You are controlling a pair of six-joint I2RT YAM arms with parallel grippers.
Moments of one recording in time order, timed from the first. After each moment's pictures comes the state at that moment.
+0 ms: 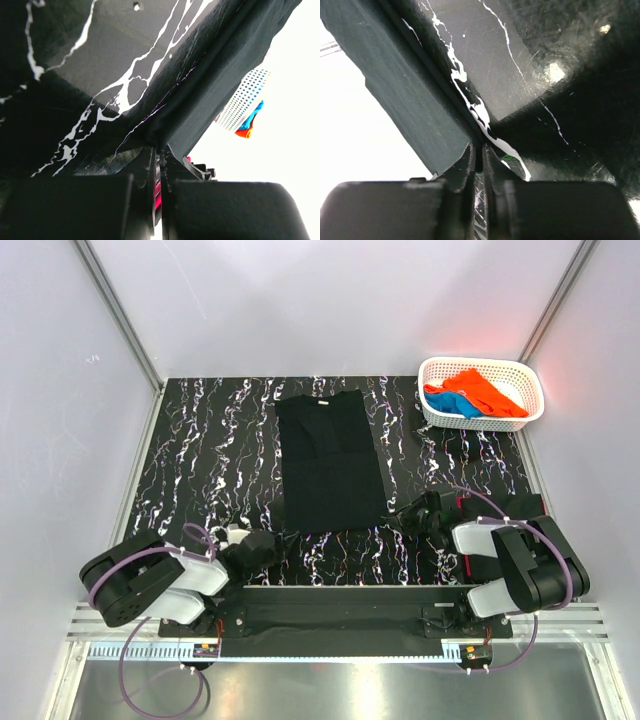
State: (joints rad) left arm -0.84 1.36 0.09 0.59 -0.35 -2.04; right arm 0.28 1.43 0.33 0.34 -0.27 1.30
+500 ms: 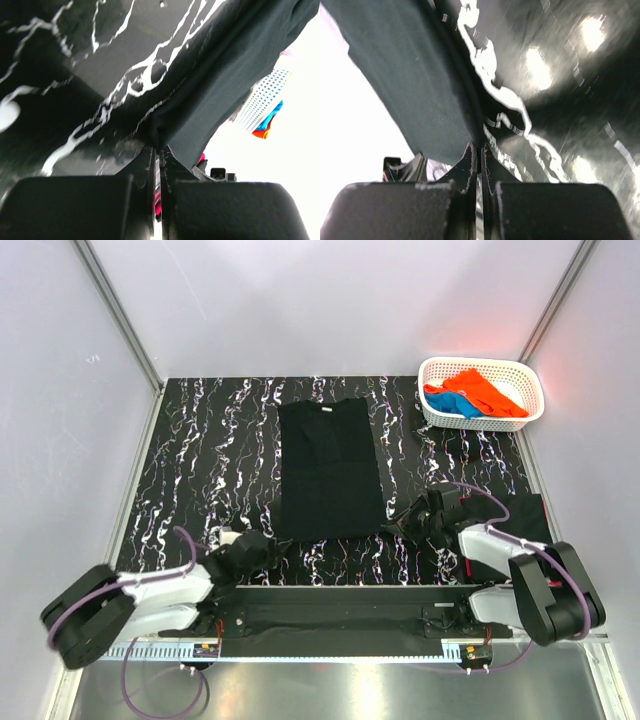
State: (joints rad) left arm -0.83 1.07 0.11 0.22 -0.30 -2.02; right arm 0.30 1.28 0.36 0.09 -0.32 1.16
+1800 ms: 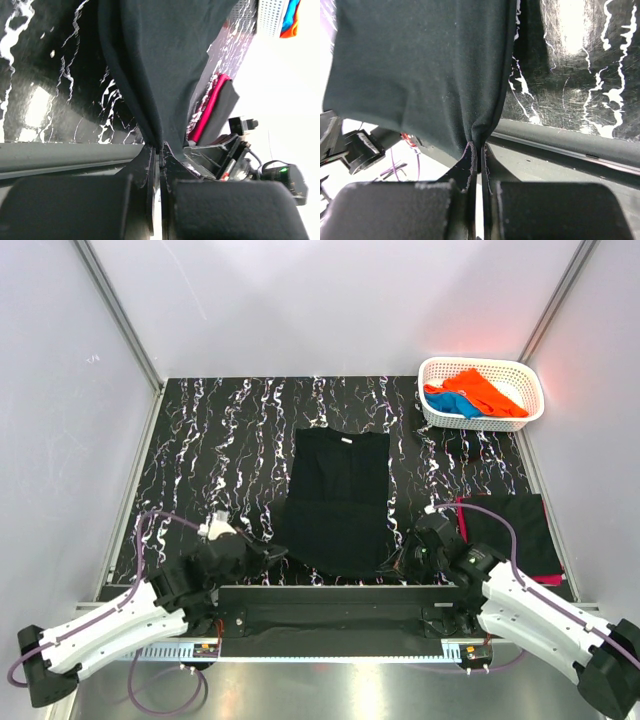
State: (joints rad) left arm -0.98 0.42 0.34 -0.56 -0.26 -1.69; right arm 0.71 0.72 0.35 -0.49 -0.24 1.23
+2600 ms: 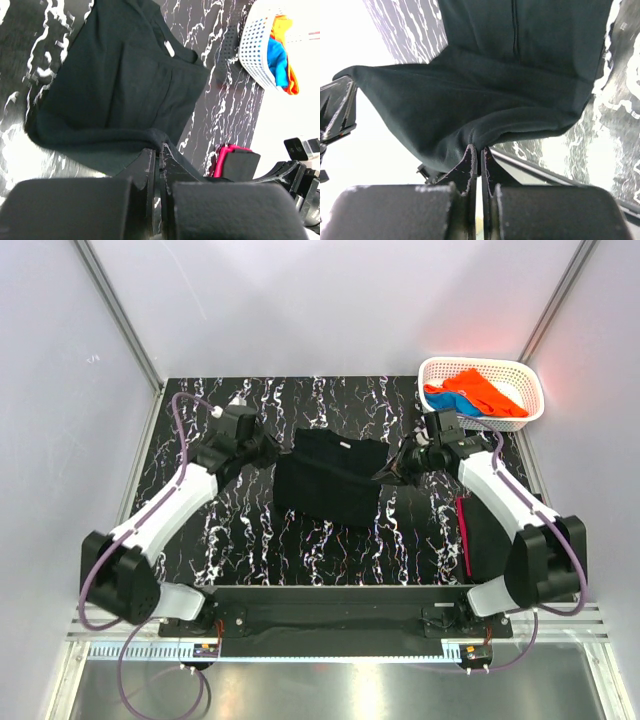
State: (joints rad) left arm -0.42 1.35 1.11 -0.41 0.03 -0.99; right arm 0.28 1.44 1.12 -0.61 -0.55 0.88
